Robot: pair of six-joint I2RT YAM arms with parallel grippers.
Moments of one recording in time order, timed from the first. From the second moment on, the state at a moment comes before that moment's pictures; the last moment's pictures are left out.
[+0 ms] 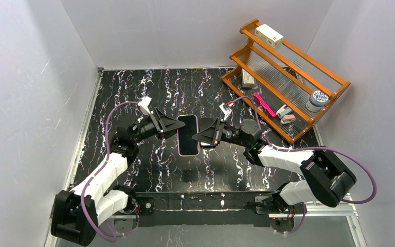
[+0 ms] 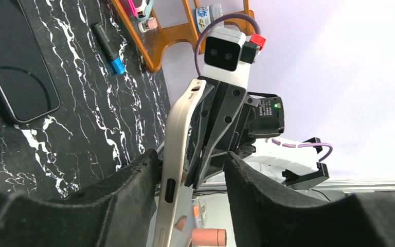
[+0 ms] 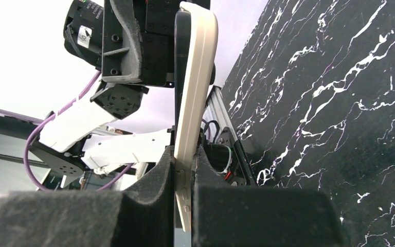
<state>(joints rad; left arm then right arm) -0.29 1.00 0.51 0.38 0.77 -1.22 0.76 1.35 0.52 0.88 -0.56 1.17</state>
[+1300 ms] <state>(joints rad) -0.31 1.02 0.46 0.60 0.74 -1.27 0.75 1.34 0.47 0.96 -0.70 1.29</state>
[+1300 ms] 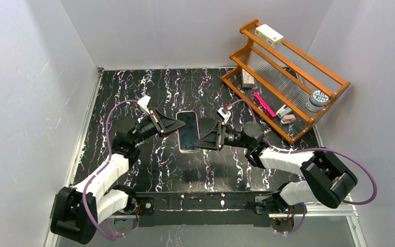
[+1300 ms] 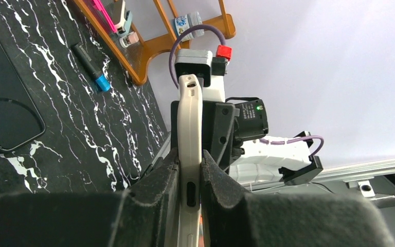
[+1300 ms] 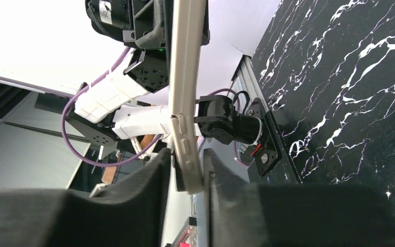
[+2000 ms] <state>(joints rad) -0.32 0.95 0.48 0.34 0.76 -1.03 0.75 1.27 0.44 0.78 -0.65 1.28</state>
